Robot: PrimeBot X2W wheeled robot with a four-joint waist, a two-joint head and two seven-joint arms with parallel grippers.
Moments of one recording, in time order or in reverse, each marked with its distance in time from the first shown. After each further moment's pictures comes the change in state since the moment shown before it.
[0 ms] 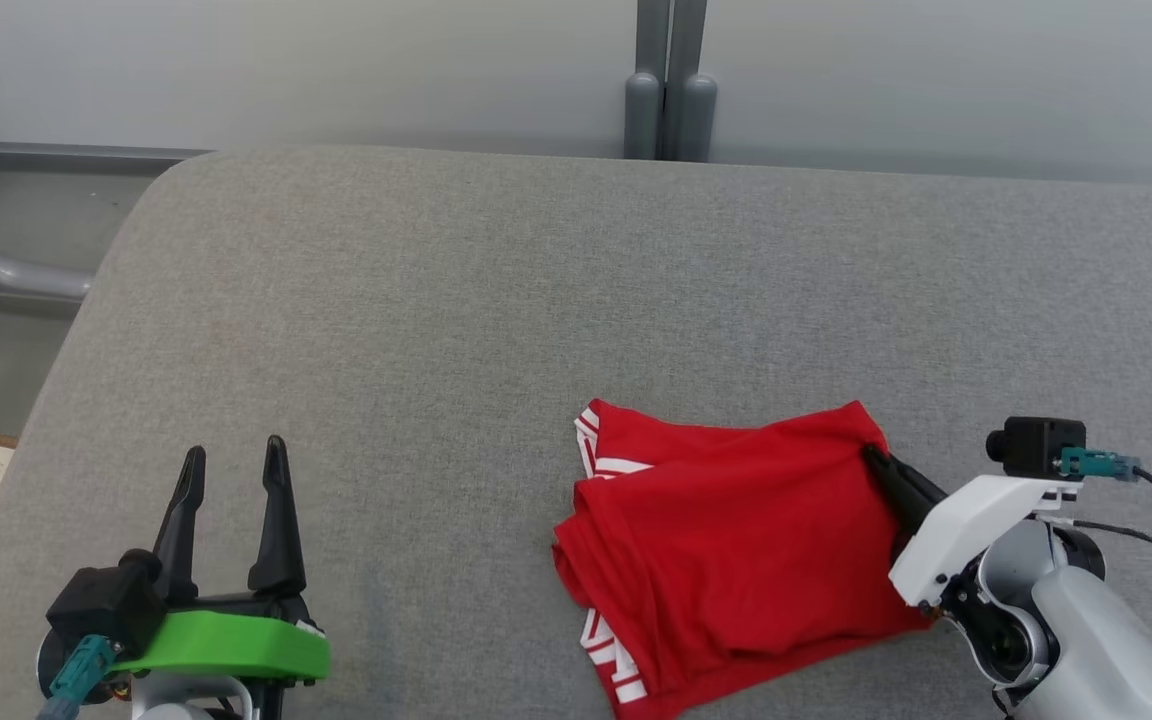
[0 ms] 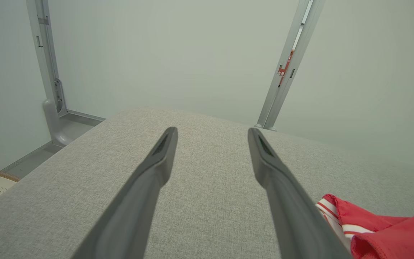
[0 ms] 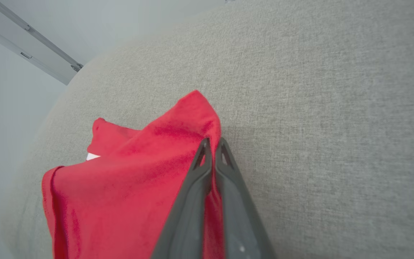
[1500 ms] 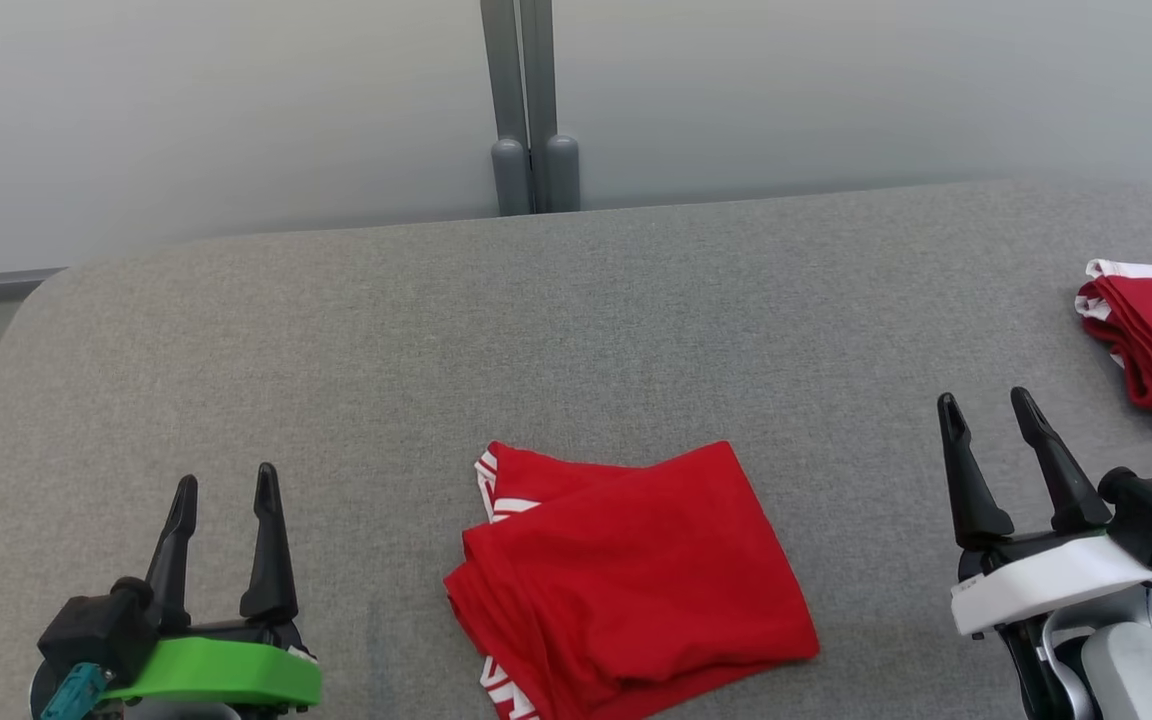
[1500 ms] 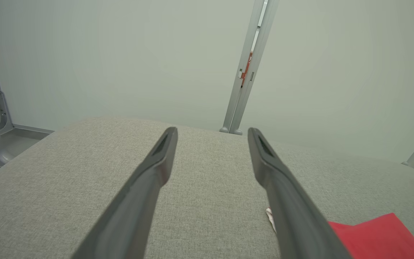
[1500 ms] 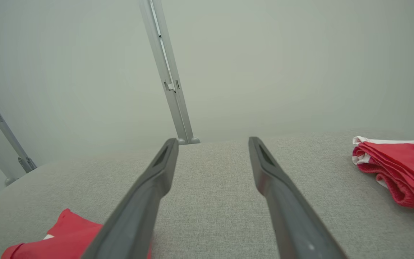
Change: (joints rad) left arm 0.048 0.012 0.001 -0.016 -0.022 0.012 0.000; right arm 0.204 0.040 -0.203 -0.315 -0.357 0.000 -0.348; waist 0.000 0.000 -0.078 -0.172
